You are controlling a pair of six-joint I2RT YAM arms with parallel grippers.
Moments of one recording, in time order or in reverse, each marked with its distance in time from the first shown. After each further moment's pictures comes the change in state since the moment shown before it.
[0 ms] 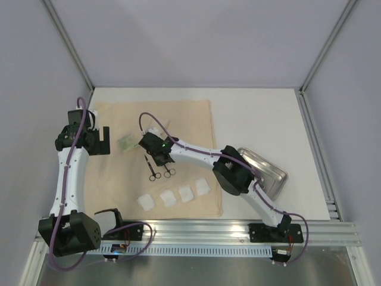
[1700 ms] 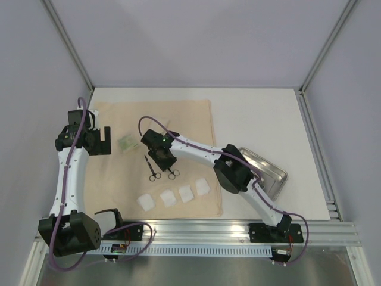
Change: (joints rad) left arm 0.000 0.000 0.000 -0.002 0.036 0.005; right arm -0.026 0.021 0.084 -0.225 -0.200 -0.139
